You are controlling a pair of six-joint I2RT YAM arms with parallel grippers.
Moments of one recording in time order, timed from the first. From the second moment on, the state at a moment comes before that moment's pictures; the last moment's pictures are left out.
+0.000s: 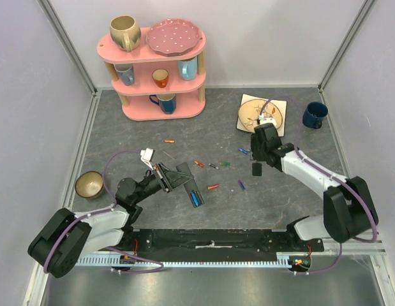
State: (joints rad) left arm -0.56 1.08 0.05 1.25 0.51 -1.26; right arm 0.45 1.36 0.82 -0.33 0.28 0.32
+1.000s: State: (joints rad) left arm -0.56 0.94 0.05 1.17 0.53 -1.26; right arm 0.35 1.66 0.96 -0.13 0.11 0.31
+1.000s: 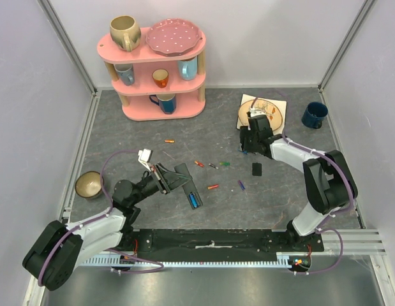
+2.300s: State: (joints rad) left arm -0.56 0.78 0.05 1.00 0.51 -1.24; right arm 0.62 1.74 0.97 -0.19 0.08 0.13
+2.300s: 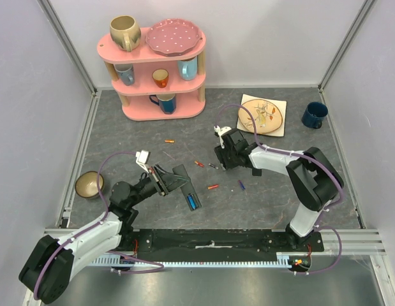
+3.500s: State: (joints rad) left arm -0.56 0.78 0.05 0.98 0.50 -1.24; right arm 0.62 1.76 0.98 -0.14 0.06 0.23
